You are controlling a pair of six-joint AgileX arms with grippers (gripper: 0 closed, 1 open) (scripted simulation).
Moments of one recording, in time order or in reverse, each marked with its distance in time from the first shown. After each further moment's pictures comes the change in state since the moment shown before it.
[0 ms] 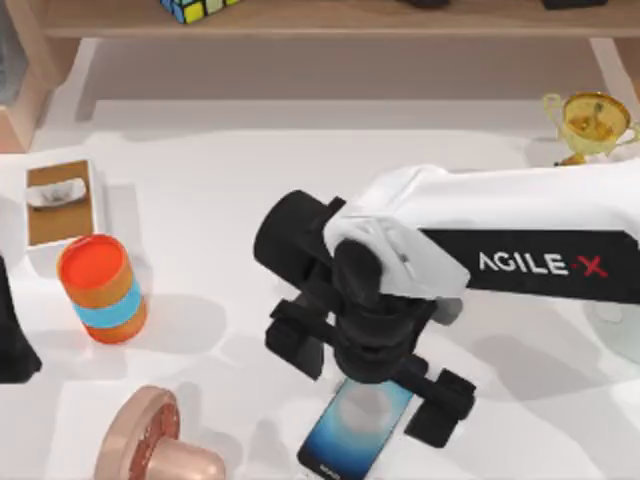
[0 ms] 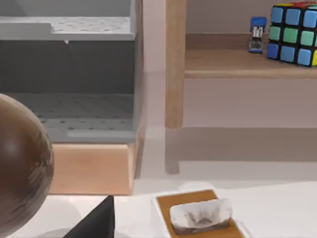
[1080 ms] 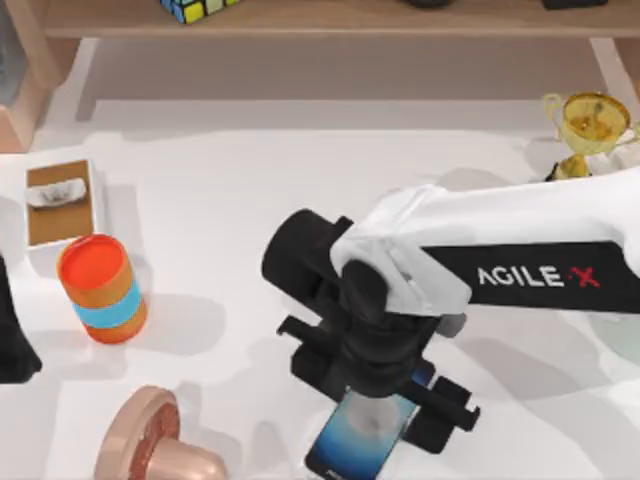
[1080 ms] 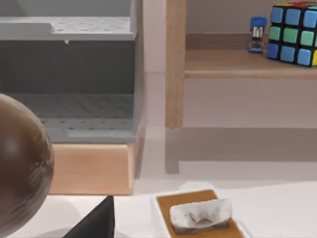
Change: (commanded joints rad) left arm 0.000 0.000 0.000 0.000 0.000 0.000; right arm 0.002 0.055 -0.067 0.114 0.000 0.003
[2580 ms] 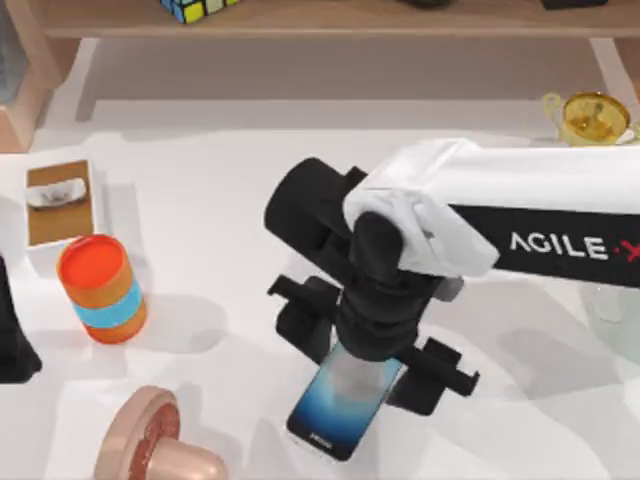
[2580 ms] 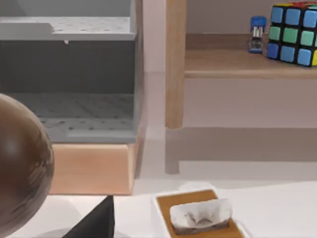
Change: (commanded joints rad) left arm 0.000 0.000 0.000 0.000 0.000 0.000; right arm -0.034 -0.121 0.081 -0.104 -0.029 -0.072
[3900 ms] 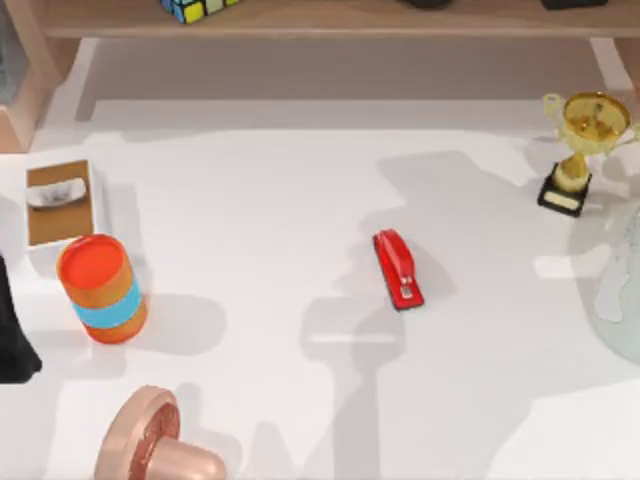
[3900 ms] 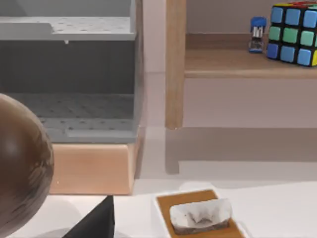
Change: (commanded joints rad) left arm 0.000 0.000 0.000 0.000 0.000 0.000; right arm -1.223 -0.292 0.007 0.365 -0.759 -1.470
